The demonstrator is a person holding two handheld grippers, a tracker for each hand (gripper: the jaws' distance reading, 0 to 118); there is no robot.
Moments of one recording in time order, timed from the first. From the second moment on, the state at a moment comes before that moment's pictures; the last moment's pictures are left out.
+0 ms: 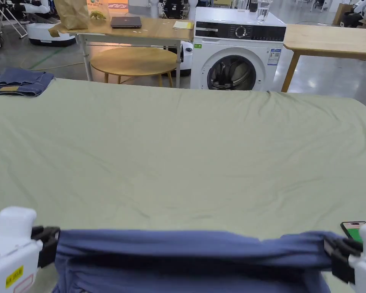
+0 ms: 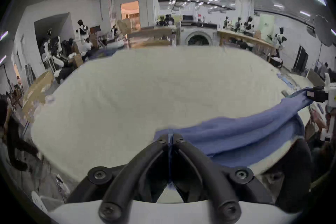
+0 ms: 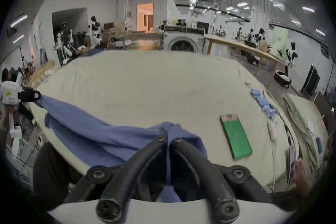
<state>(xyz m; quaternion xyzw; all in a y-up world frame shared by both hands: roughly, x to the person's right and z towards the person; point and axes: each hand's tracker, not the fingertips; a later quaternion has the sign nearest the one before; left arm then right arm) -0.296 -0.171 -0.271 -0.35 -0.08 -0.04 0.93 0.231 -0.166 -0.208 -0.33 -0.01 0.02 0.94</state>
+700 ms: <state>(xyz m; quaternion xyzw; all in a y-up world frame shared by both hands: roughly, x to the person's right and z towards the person) -0.179 -0.130 -0.303 -0.19 -0.09 -0.04 0.98 0.149 -0.126 -0.240 -0.13 -0.02 0.00 0.99</state>
